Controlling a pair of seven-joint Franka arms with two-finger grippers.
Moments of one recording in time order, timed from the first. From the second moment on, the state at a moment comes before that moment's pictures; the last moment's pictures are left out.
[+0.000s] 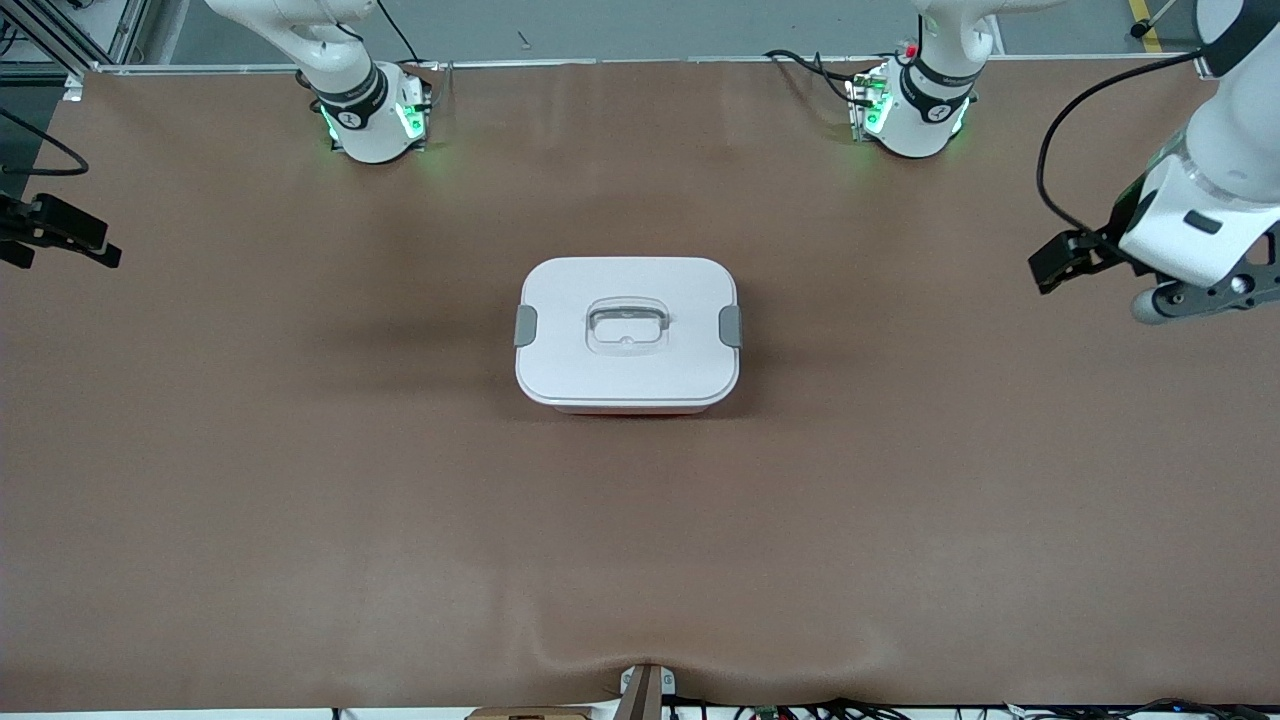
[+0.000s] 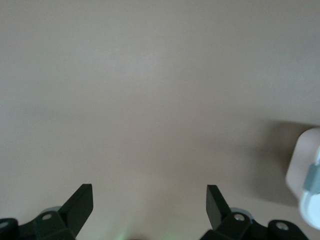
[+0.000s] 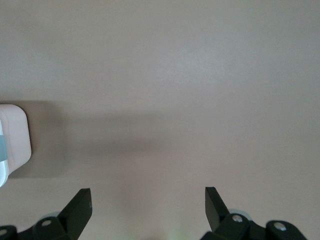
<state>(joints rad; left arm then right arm) -0.01 0.09 -0.20 -1.44 0.14 1.44 -0.30 -0.04 -0.01 -0.08 -1.57 0.02 1.51 -0.10</state>
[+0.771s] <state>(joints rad) -0.16 -0.16 -0.03 -1.67 0.05 1.45 -0.18 -0.04 -0.01 -0.08 -1.57 0.02 1.51 -0.10</state>
